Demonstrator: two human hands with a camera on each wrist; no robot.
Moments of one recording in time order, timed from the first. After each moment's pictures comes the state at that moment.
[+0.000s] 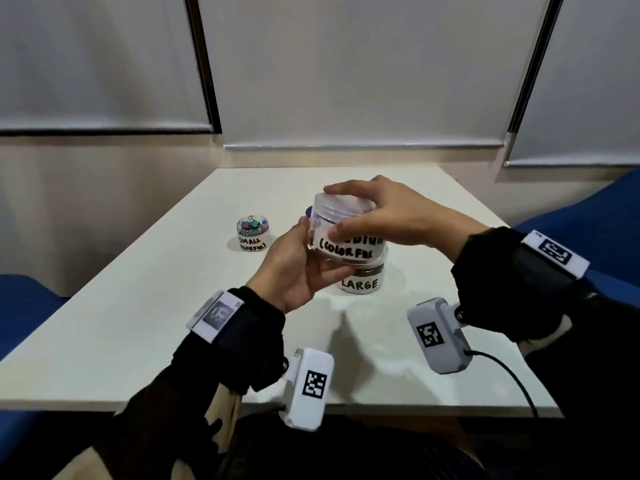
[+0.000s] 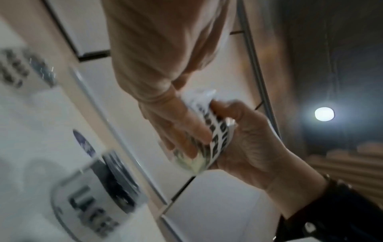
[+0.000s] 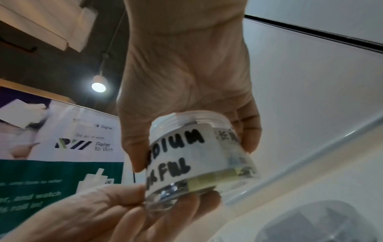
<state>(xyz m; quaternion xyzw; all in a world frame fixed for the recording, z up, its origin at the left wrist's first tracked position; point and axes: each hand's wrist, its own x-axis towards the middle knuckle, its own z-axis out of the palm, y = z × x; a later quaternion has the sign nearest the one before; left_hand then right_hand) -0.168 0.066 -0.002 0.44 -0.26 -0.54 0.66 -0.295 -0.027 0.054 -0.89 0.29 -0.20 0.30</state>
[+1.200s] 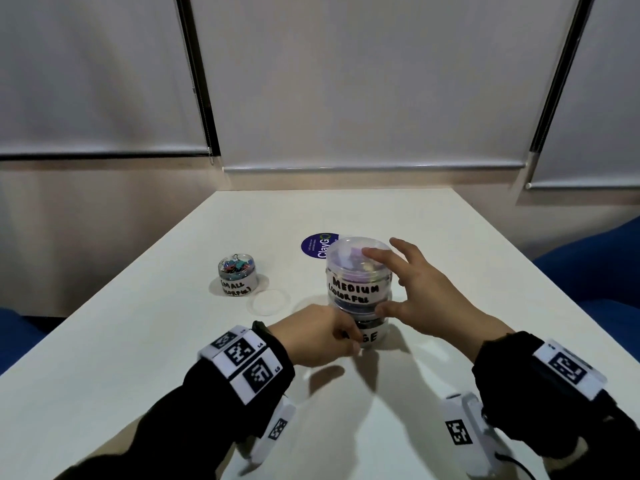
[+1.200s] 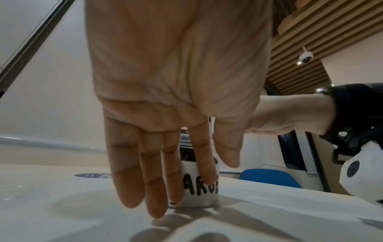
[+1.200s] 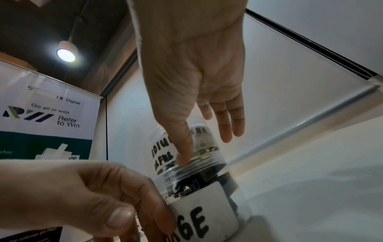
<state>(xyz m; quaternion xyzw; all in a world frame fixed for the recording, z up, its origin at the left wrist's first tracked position) -0.148 -0.021 -0.042 0.70 -0.67 -0.21 0.10 -0.313 -0.132 -0.028 -0.90 0.35 -0.19 0.16</state>
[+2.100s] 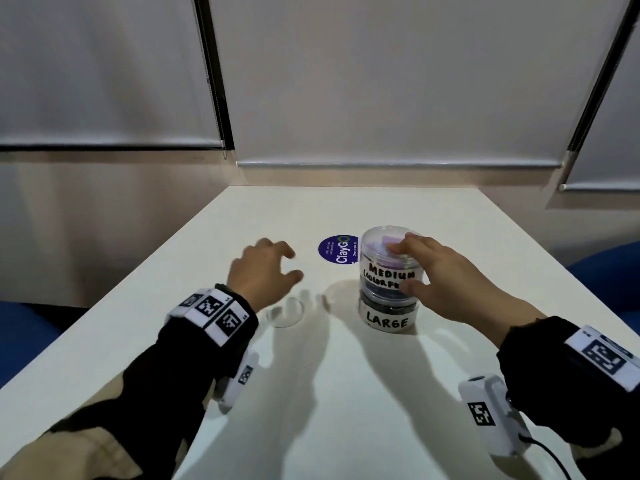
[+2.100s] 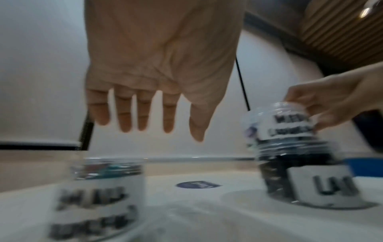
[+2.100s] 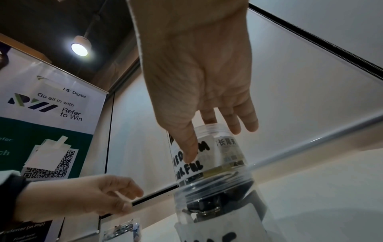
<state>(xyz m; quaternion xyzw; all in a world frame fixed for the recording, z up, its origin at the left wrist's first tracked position) -0.030 -0.052 -0.026 0.85 -0.49 0.02 0.19 -0.281 -0.169 -0.007 -0.92 0.34 -0.17 0.12</state>
